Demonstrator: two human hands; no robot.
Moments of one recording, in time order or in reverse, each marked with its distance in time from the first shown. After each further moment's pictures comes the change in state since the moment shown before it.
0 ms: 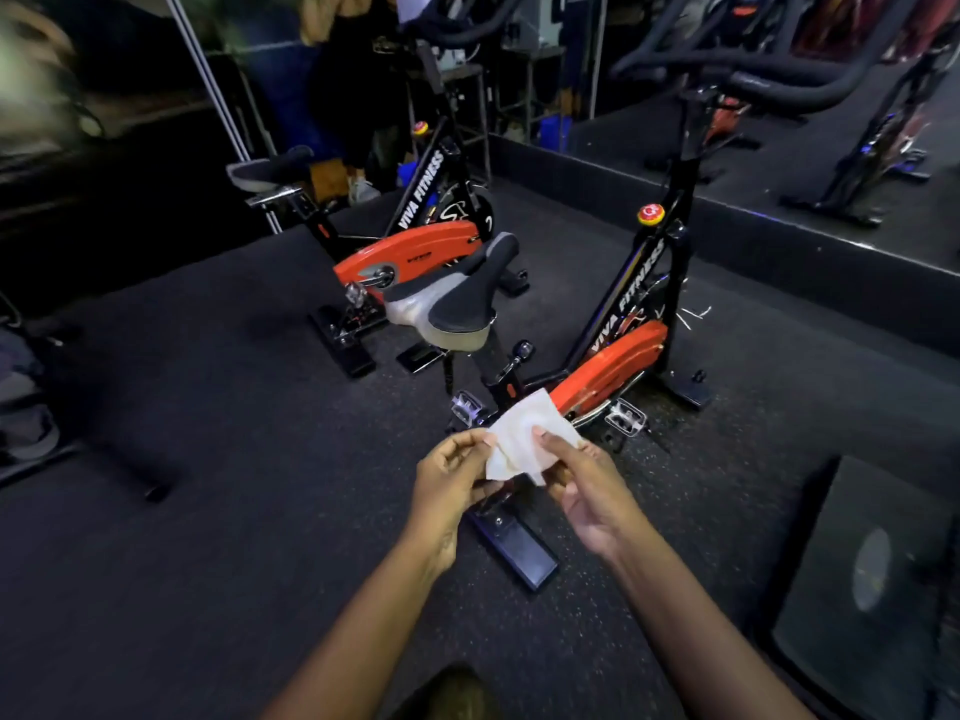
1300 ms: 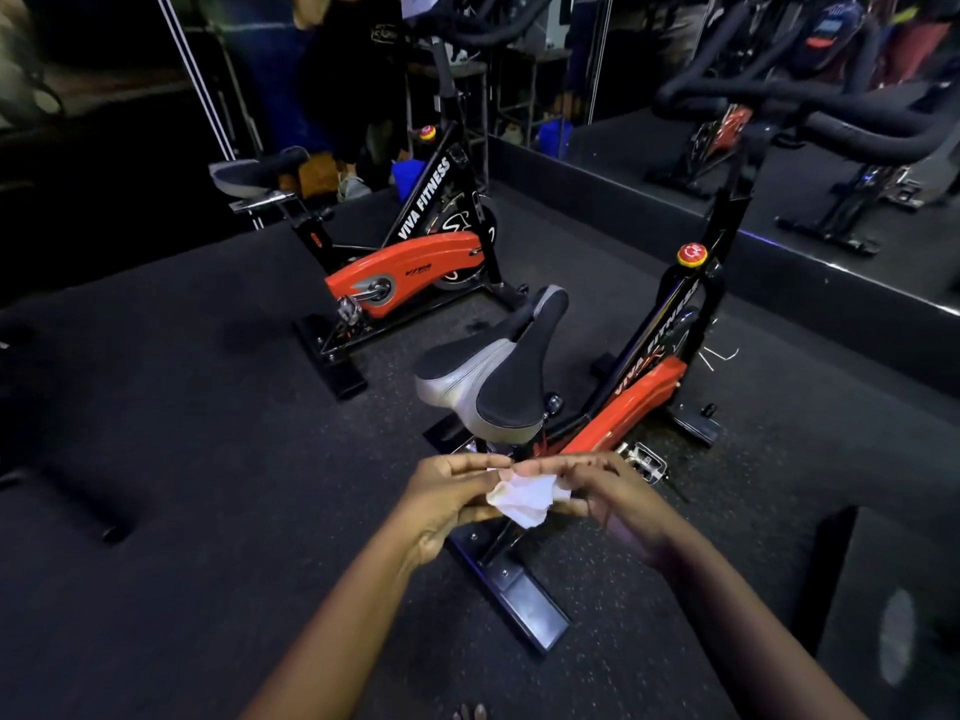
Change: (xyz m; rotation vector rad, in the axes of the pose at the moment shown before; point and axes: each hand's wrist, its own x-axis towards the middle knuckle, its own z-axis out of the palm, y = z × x) left_hand 0.147 0.074 -0.051 0.148 -0.249 -0.210; right_hand 0.122 -0.042 0.061 -0.536 -0.380 0.004
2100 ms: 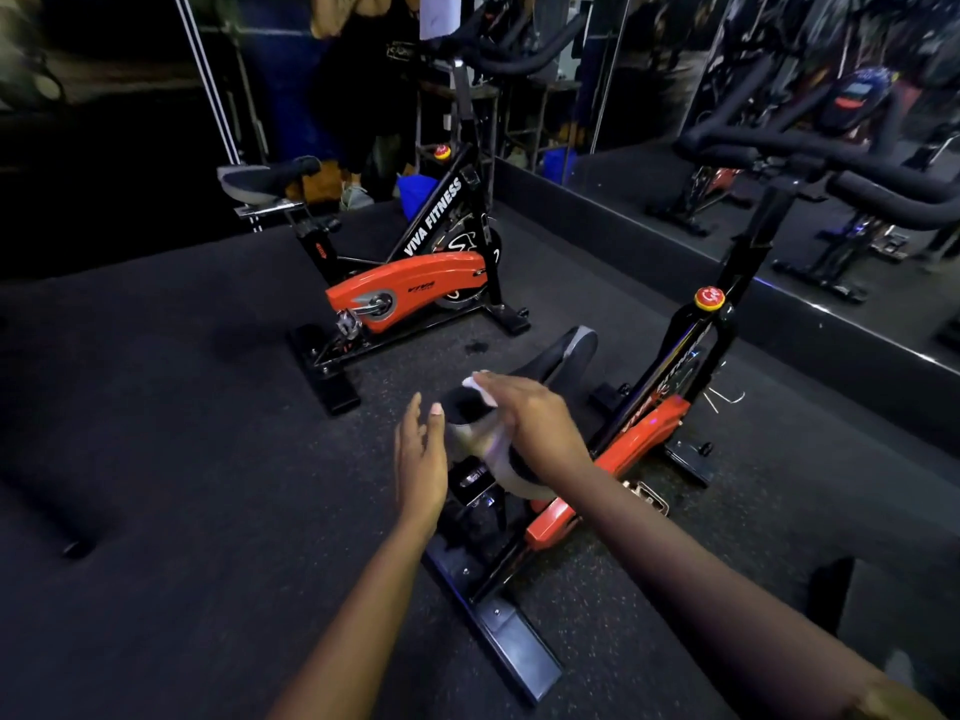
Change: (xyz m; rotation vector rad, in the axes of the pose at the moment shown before) left_hand 0.083 0.021 -0.045 0.155 0.505 0.369; right_hand 0.147 -0.026 0.035 -1.175 0.303 -0.666
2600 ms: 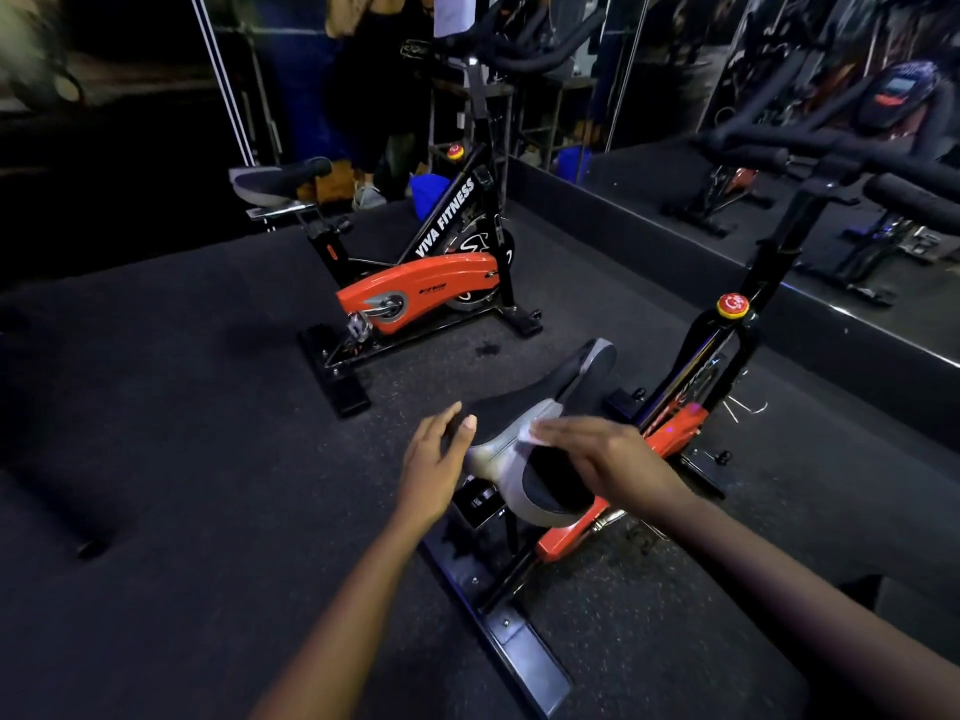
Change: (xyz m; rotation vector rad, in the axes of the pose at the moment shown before) left_hand 0.030 0.000 -0.006 0.262 -0.178 0.198; right_hand -0.021 0.047 -0.040 -0.022 -0.149 -0.210
